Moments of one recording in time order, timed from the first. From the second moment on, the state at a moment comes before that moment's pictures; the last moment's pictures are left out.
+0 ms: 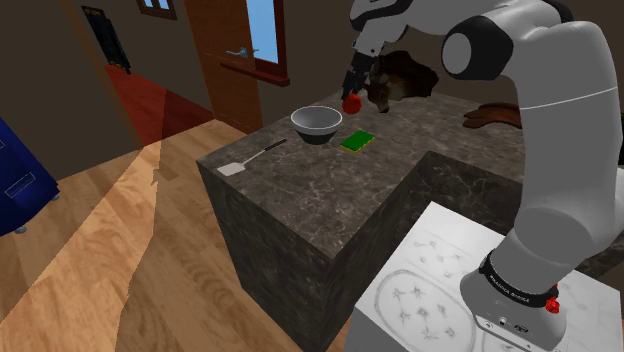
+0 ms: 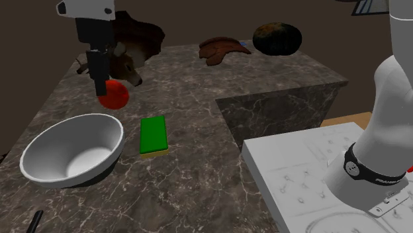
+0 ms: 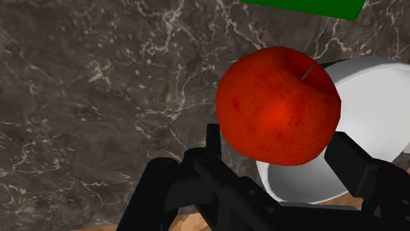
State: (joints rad) arm -0.30 0.60 -0.28 -1.25 0.51 1.76 -0.78
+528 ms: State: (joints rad) arm -0.31 0.59 -0.28 -1.15 0.50 1.66 -0.74
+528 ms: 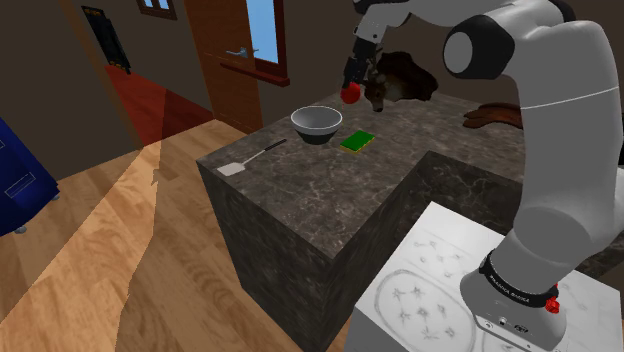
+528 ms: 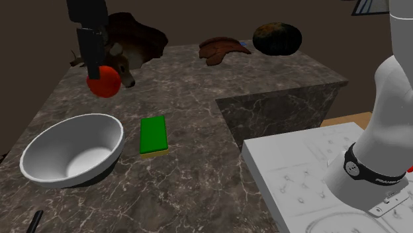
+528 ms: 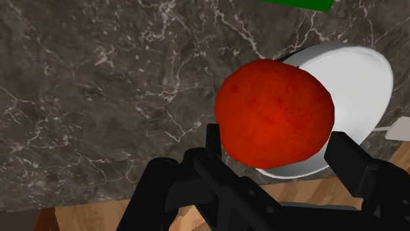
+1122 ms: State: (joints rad) arm -0.26 0.61 -0.26 -1.06 0.50 1.62 -0.64
